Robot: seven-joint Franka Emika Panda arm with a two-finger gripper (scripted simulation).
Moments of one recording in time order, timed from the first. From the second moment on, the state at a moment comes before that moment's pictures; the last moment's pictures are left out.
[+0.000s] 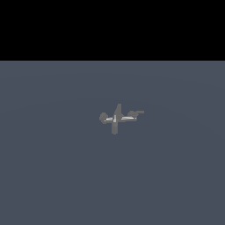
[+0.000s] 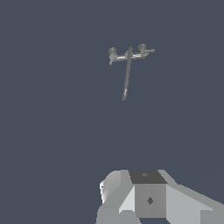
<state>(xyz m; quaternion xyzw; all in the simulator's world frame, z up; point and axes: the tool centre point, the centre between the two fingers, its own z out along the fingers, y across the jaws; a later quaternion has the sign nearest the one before) -0.256 0.017 0.498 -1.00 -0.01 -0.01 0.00</state>
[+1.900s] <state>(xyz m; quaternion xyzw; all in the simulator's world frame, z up) -0.086 0.037 0.322 -0.96 0.28 -0.01 0.00</state>
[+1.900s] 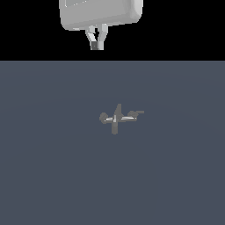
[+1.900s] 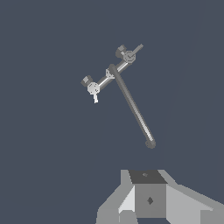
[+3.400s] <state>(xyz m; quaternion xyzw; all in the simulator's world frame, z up) 0.083 -0.062 0.126 -0.82 0.58 0.00 0.00</state>
